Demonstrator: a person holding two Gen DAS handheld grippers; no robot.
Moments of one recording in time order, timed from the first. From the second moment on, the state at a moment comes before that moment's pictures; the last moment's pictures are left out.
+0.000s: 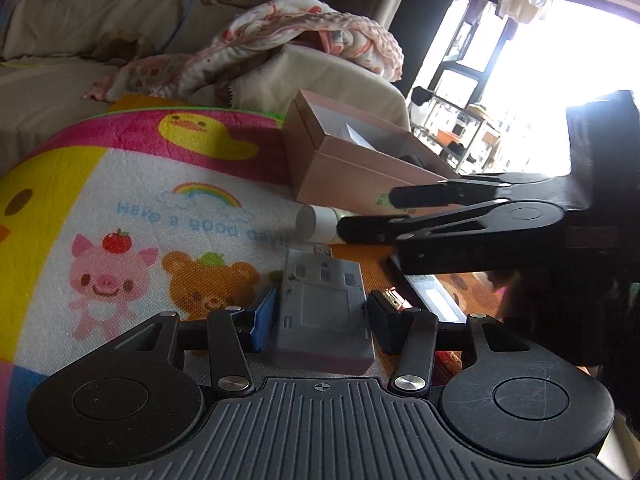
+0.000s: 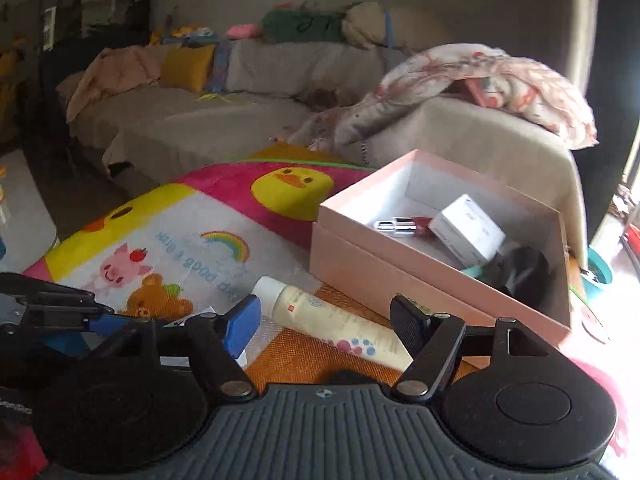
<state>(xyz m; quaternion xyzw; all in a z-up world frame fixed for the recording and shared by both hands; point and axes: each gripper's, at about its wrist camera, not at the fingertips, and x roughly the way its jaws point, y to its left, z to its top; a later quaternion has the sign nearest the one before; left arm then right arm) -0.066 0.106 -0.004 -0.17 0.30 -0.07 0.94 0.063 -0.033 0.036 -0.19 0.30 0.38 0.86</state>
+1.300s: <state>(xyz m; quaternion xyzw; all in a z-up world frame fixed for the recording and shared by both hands) -0.037 0.051 0.003 0.02 0.34 -0.09 0.94 0.056 -0.081 0.021 -0.15 0.36 0.35 0.85</state>
